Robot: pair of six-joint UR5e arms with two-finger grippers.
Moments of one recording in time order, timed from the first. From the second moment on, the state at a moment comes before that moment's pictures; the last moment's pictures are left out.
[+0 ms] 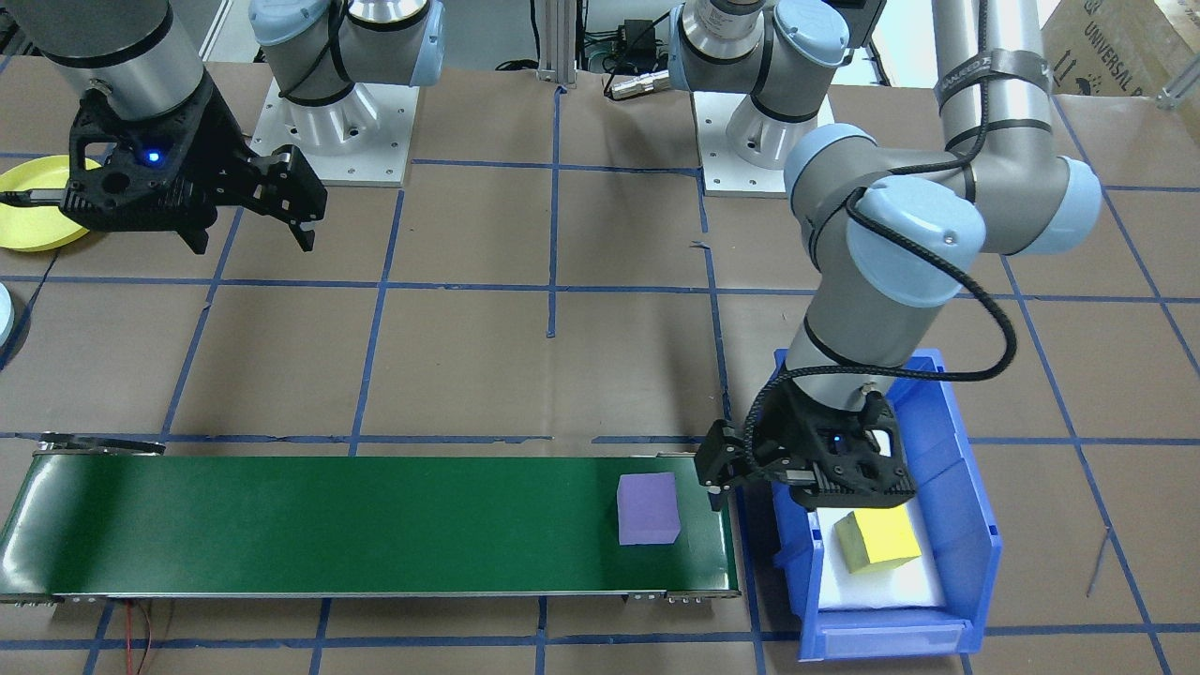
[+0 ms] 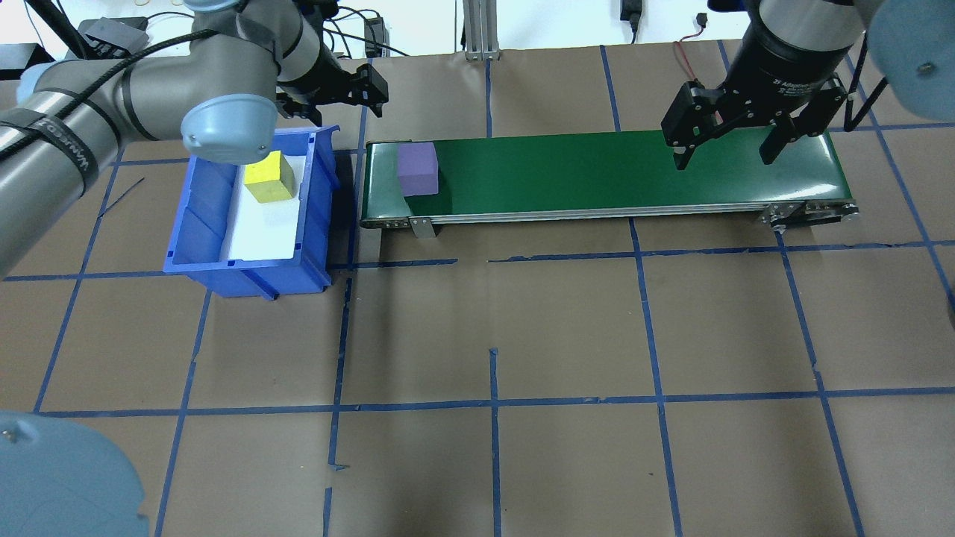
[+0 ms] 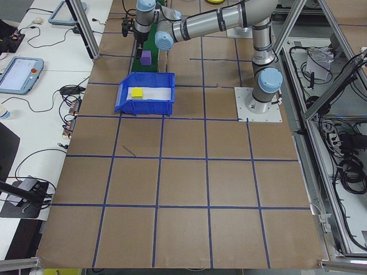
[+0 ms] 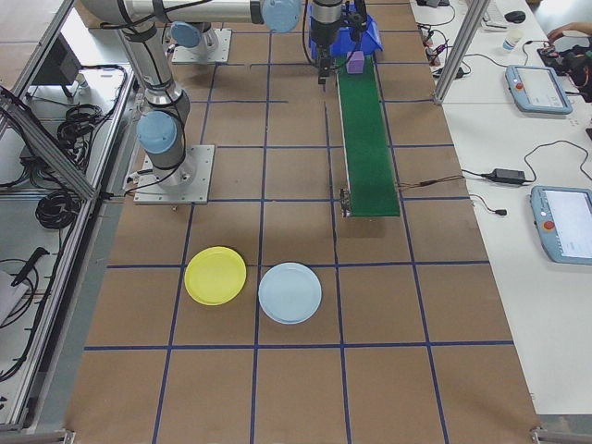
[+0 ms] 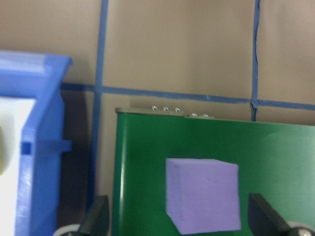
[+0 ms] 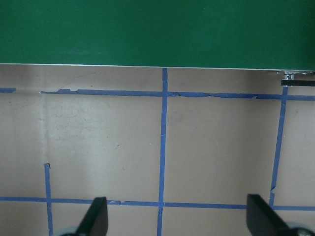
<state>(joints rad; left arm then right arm) -1.56 -1.95 -1.52 -0.93 1.48 -0.03 1.53 -1.56 1.54 -1.55 -1.55 -0.08</state>
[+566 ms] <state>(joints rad) -1.40 -1.99 -1.51 -0.91 1.50 0.11 1.53 -1.56 1.54 -1.55 -1.55 -0.08</state>
